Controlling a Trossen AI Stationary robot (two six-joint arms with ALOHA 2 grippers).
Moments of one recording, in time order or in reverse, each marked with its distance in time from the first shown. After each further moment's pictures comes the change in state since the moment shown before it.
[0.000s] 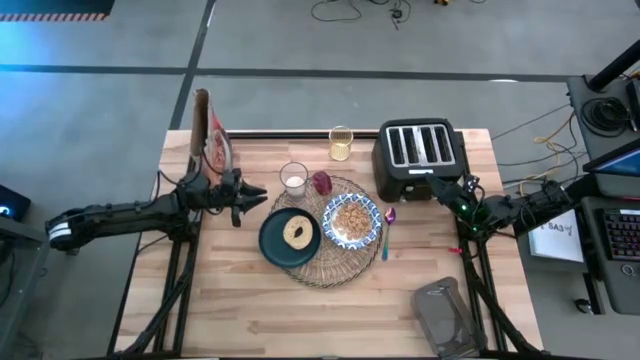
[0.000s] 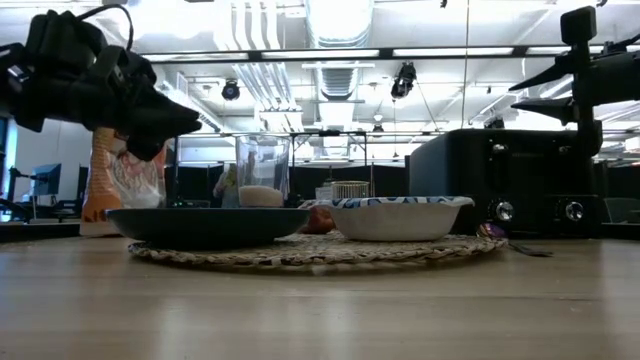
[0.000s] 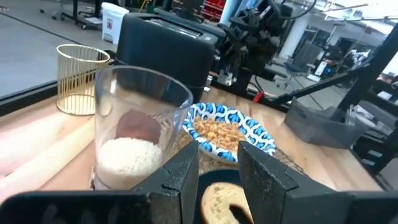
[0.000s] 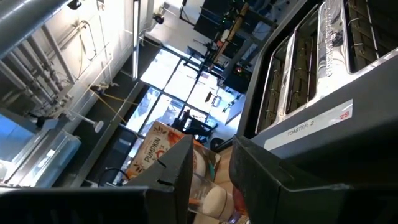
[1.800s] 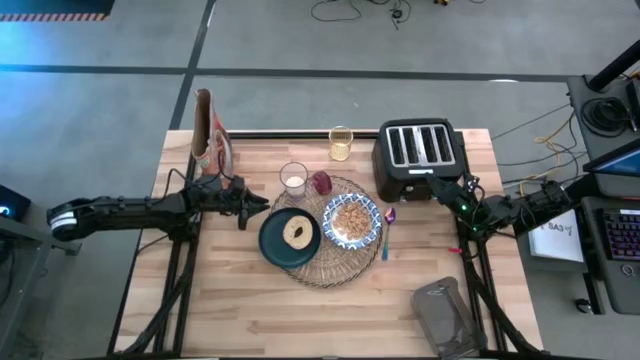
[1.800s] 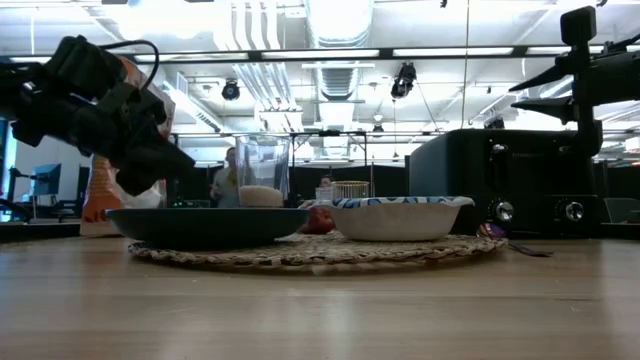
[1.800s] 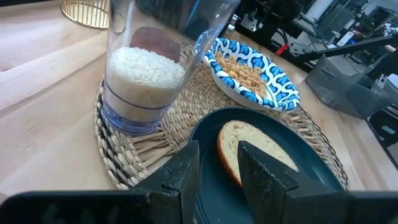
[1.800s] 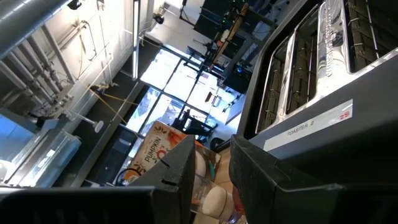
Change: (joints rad) left arm 0.001 0.191 -0.023 -0.026 0.000 -0.080; right arm 0.000 0.002 0.000 0.000 0.000 0.000
